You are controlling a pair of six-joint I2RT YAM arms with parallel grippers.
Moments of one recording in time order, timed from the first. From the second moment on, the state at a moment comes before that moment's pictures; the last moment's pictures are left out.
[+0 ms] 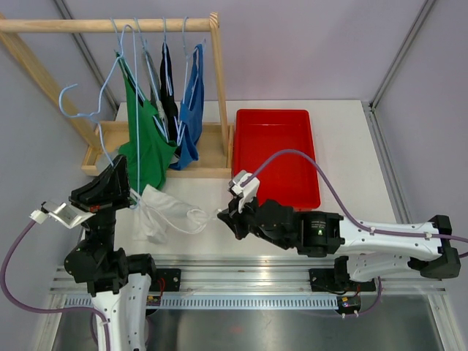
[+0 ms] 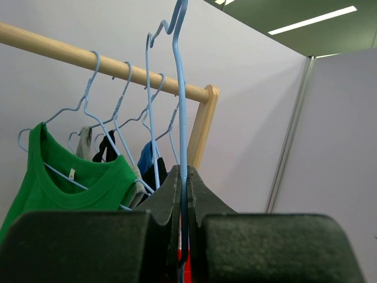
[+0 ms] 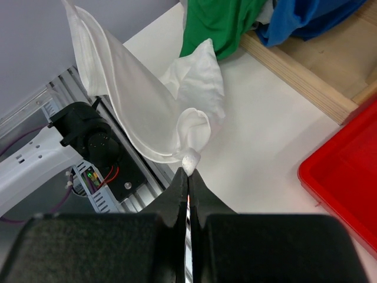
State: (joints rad) left arm 0.13 0.18 0.61 0.37 0.28 -0.62; right arm 1.45 1.18 1.12 -0.25 0.44 0.36
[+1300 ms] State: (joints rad) left arm 0.12 0.28 0.56 0.50 -0.06 -0.51; right arm 1.46 1.02 1.05 -0.52 0.56 0.57
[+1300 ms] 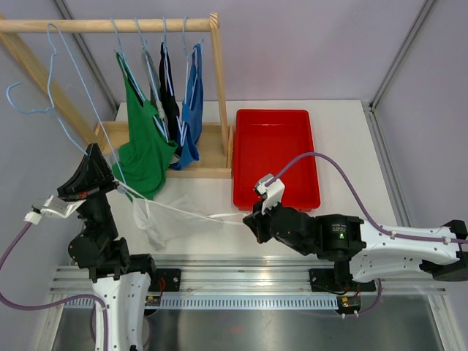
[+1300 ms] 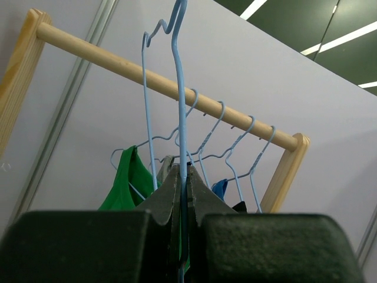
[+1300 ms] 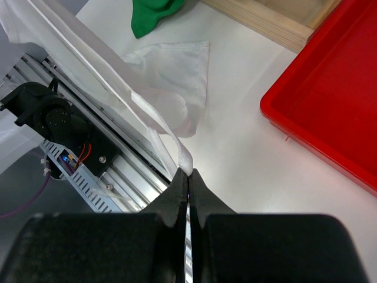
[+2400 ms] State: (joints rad) left arm 0.12 0.34 0.58 0.57 -0.10 -0.50; right arm 1.47 1.02 1.05 -0.46 0.58 0.45
